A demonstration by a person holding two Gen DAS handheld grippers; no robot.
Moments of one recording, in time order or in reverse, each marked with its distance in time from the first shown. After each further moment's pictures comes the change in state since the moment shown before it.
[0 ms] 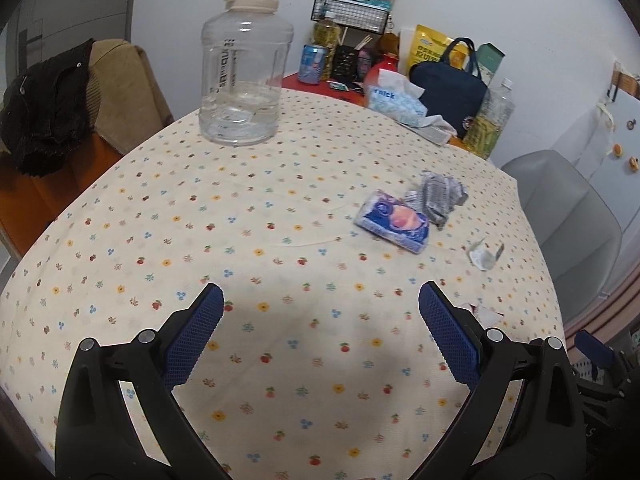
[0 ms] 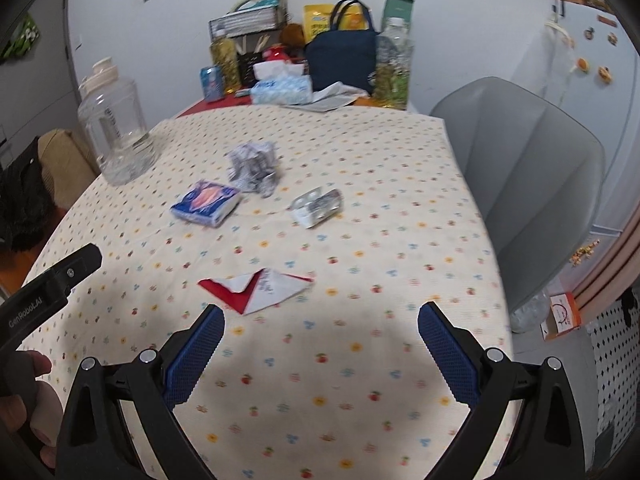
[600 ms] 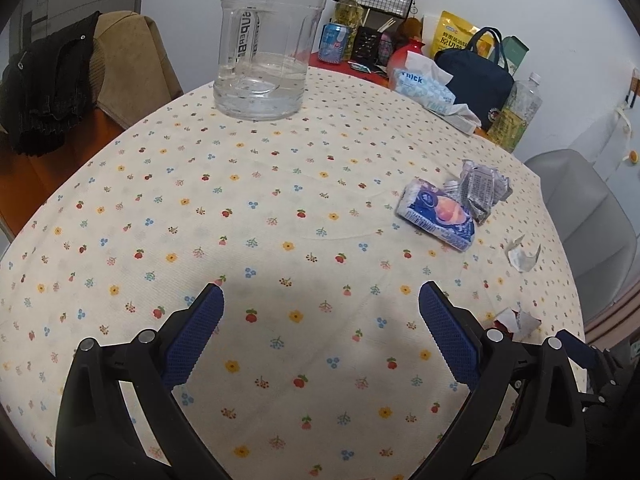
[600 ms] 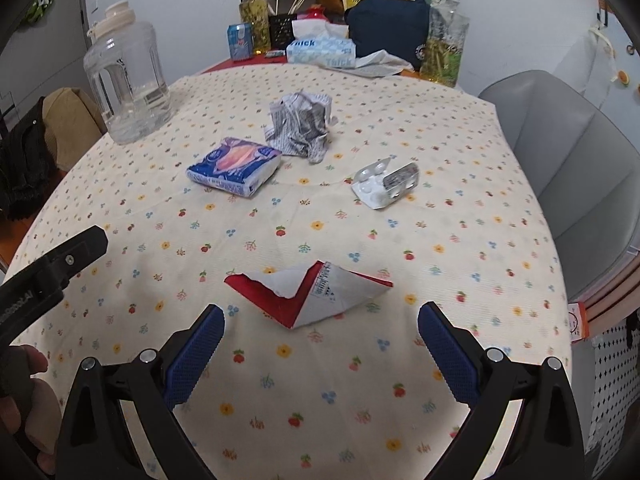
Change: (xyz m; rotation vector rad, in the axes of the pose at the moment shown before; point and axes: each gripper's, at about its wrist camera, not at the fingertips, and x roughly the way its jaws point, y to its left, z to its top) left arm 0.039 0.023 0.002 -0.035 0.059 0.023; right arm 0.058 0.041 0.002 -0.077 0.104 0.039
